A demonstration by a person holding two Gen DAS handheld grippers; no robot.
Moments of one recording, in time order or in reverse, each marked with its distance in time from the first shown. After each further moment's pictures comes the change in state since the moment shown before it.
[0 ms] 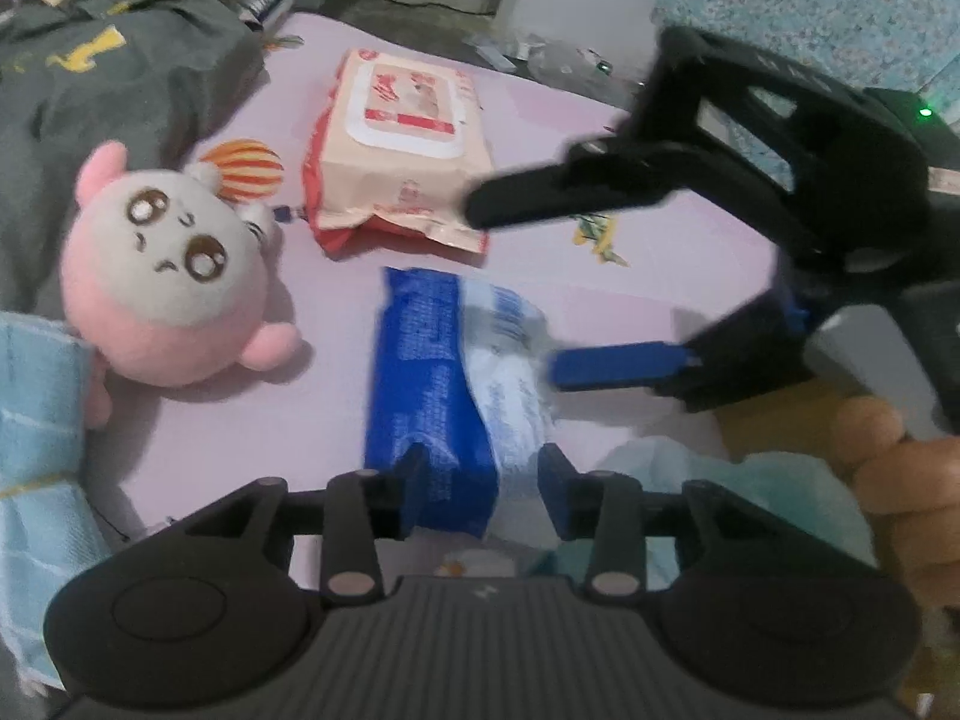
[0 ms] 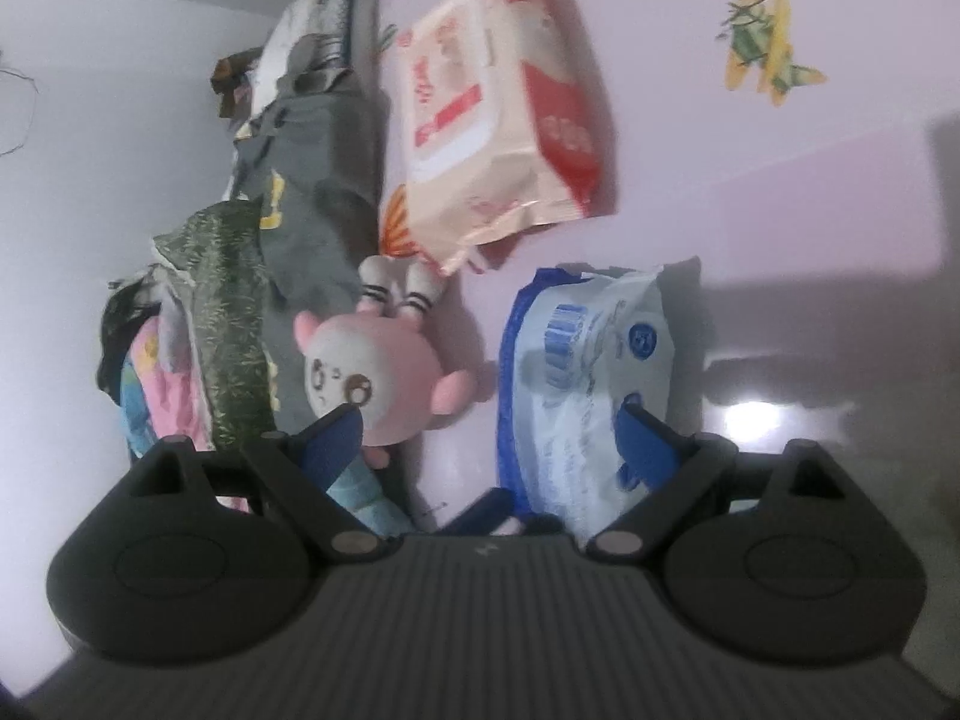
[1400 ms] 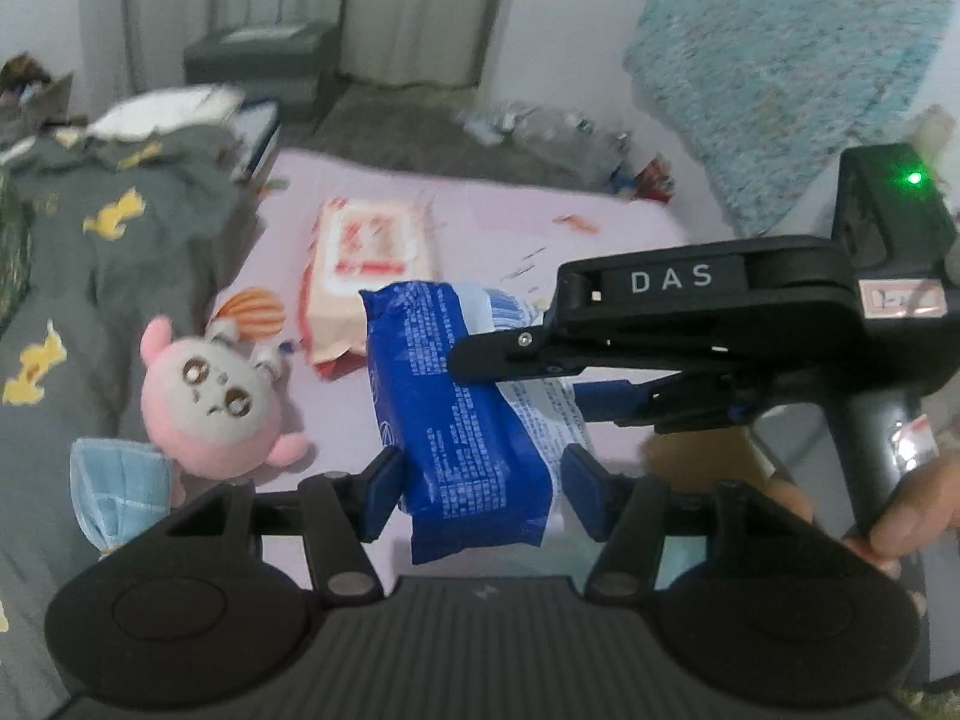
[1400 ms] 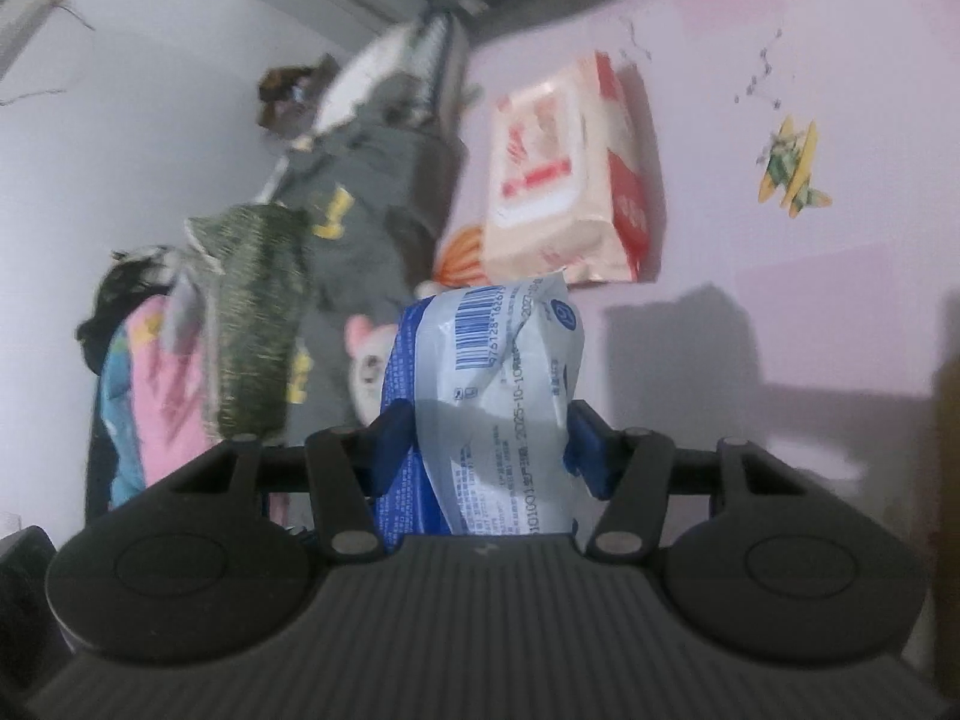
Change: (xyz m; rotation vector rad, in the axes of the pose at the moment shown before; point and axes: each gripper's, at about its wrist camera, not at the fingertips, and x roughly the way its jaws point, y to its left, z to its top) left arm -0.100 -0.076 0.011 0.126 -0.157 0.082; right arm -0.073 0.048 -0.040 -0.225 -0.189 -0.069
